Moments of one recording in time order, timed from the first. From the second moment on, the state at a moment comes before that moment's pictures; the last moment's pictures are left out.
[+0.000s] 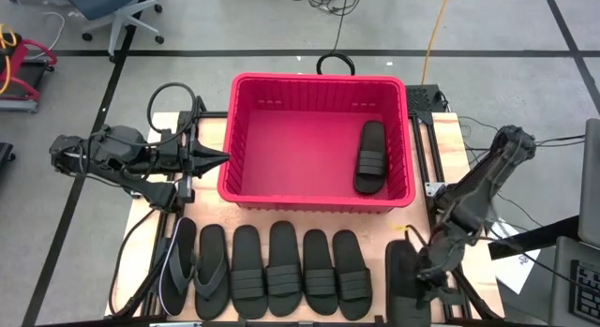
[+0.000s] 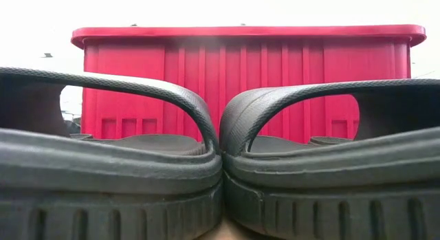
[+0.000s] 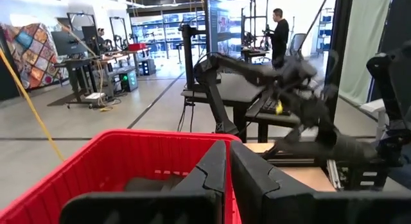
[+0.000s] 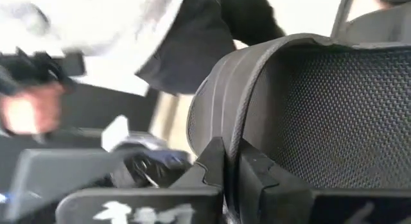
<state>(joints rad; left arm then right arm) -0.25 0.80 1.15 -0.34 -0.31 0.06 0.84 1.12 0.97 -0.45 -0.37 0.90</state>
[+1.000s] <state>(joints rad) -0.24 0.85 1.15 -0.26 -0.47 0.08 0.31 1.05 1.72 -1.59 -0.25 -0.08</state>
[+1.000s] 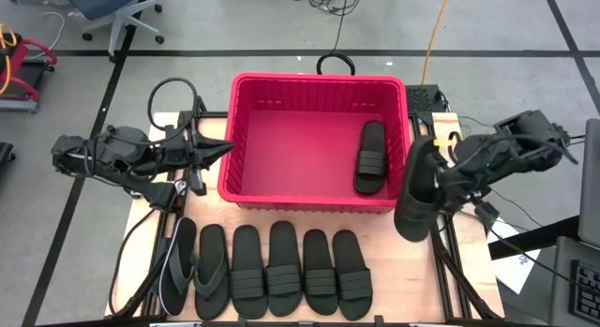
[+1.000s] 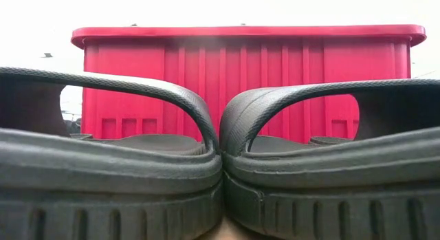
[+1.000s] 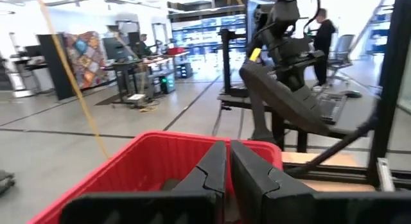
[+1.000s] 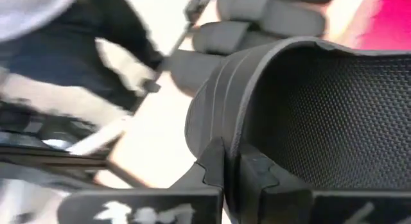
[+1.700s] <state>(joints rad) -0.14 1.04 1.15 -0.10 -0.44 -0.01 -0.40 1.17 1.61 -1.20 -0.59 -0.60</state>
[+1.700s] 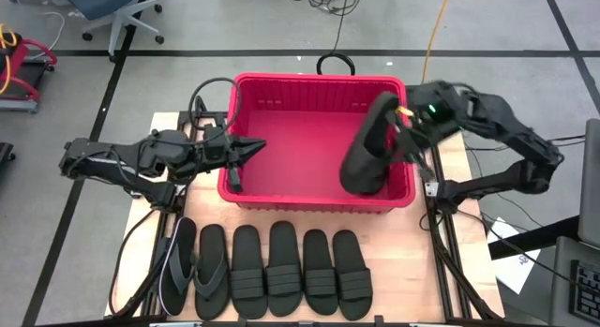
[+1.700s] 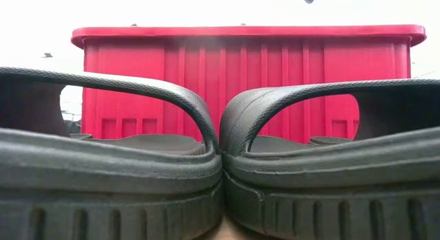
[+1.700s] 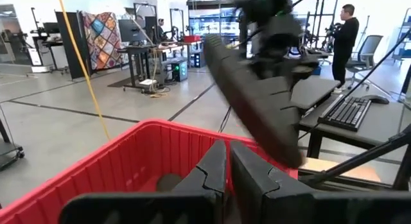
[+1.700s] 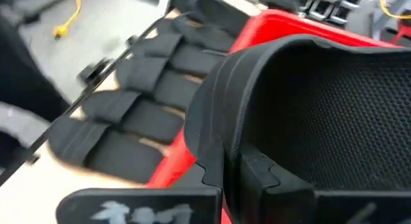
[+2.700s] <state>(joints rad) -0.10 0.90 1.15 -0.36 -0.42 0.00 -0.67 1.66 1.46 -1.24 -0.58 -0.88</state>
